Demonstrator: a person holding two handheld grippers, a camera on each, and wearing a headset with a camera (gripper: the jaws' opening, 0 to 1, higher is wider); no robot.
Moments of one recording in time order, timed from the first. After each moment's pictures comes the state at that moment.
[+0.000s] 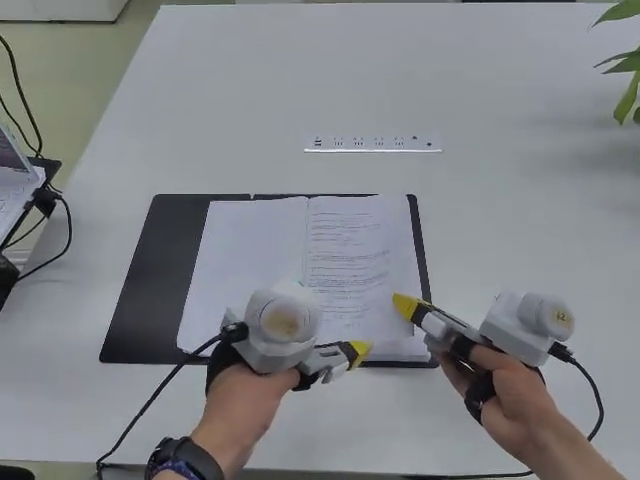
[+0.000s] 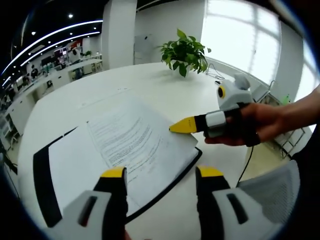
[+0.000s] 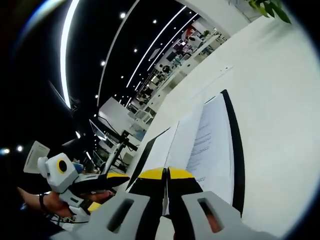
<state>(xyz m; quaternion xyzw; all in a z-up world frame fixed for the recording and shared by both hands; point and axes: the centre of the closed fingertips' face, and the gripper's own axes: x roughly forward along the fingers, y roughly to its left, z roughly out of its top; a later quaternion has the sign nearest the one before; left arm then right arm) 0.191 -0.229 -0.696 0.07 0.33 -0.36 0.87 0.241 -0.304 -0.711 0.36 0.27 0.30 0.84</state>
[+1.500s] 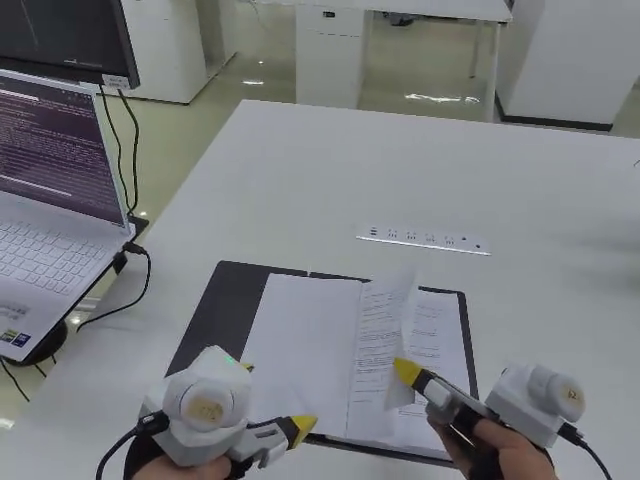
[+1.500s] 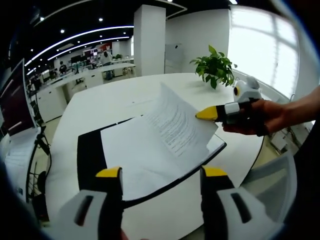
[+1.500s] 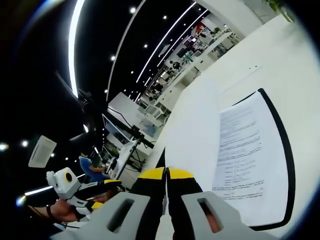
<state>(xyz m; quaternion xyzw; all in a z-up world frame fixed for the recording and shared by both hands) 0.166 -0.085 -0.654 0.05 0.30 -0.24 0.92 0.239 -0.219 -0.662 0.35 0.27 0.34 0.83</state>
